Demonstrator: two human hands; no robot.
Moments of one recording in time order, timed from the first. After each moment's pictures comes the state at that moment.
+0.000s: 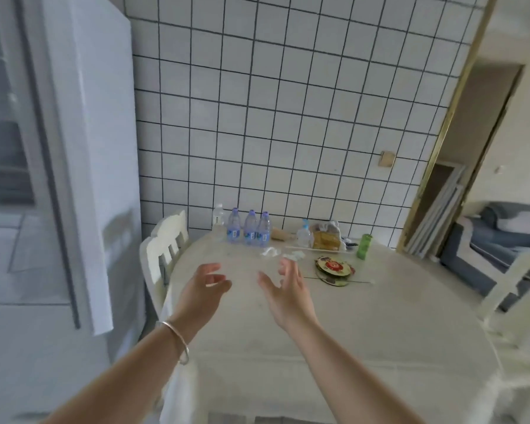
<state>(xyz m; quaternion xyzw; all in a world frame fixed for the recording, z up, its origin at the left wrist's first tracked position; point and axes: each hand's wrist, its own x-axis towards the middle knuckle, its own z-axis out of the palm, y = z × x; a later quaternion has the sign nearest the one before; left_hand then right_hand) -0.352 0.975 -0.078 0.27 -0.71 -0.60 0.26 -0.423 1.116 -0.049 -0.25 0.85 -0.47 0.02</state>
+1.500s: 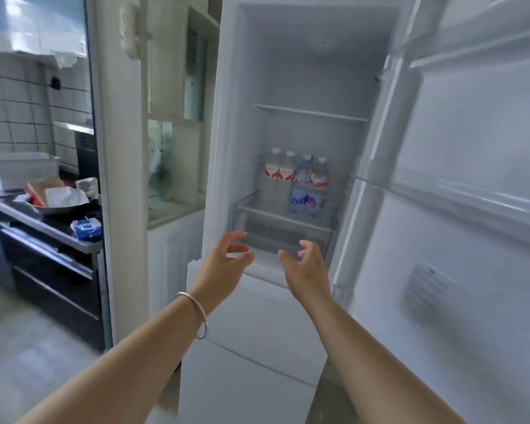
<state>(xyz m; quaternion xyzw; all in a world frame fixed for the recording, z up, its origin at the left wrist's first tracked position) -0.074 0.362 -0.015 0.31 -0.67 -0.51 0.44 -0.209 0.432 -0.010 -0.40 0.77 -0.50 0.08</state>
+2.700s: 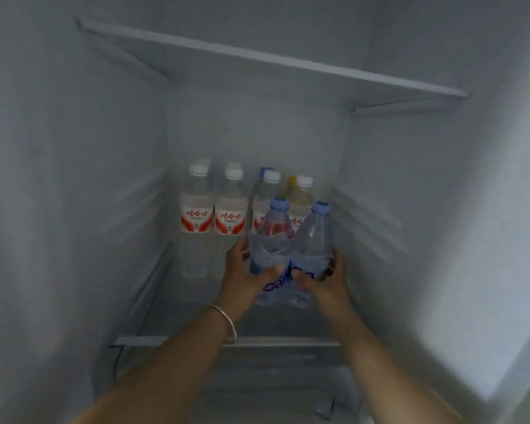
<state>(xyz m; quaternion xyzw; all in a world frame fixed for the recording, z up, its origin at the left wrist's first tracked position) -0.481 -0.052 -0.029 0.09 -0.70 -0.60 0.37 -0.580 0.075 -0.041 -0.25 0.69 -0.68 -0.01</state>
